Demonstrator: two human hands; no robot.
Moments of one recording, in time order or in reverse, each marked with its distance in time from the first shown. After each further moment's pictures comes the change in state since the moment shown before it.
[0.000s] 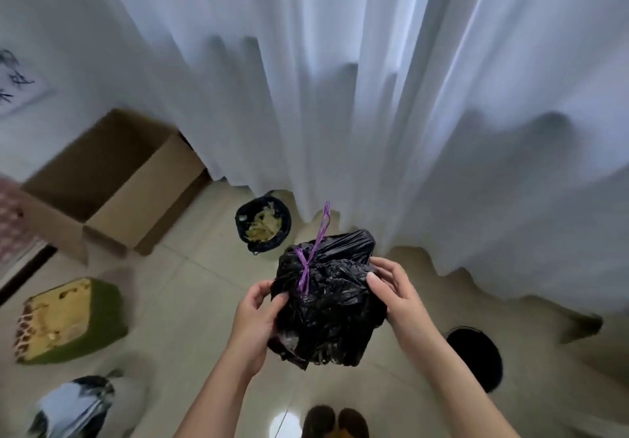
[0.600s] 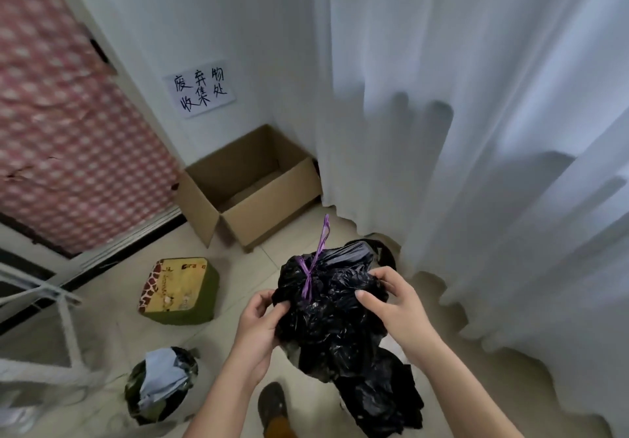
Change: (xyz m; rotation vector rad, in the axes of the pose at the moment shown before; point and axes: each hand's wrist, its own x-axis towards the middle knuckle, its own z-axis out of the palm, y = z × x) left_hand 0.024 0.075 -0.243 -0.294 0.289 0.050; right_hand 0.086 -0.043 0.268 -0.368 -0.278 -0.123
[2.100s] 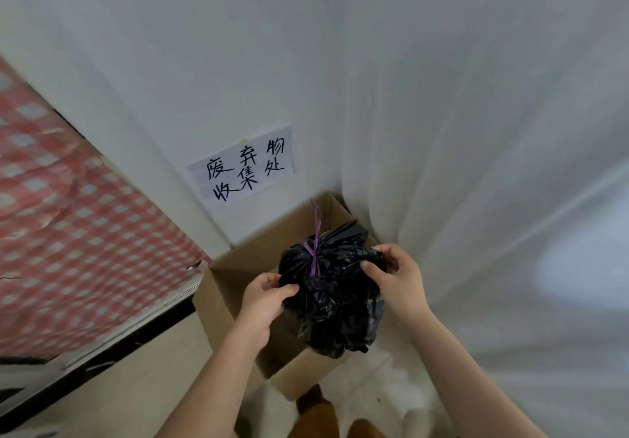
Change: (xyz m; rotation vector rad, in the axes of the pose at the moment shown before) left_hand 0.685 0.421 -0.107 0.146 0.205 -0.169; right_hand 0.728 -0.254 0.317 -0.051 0.077 -0.012
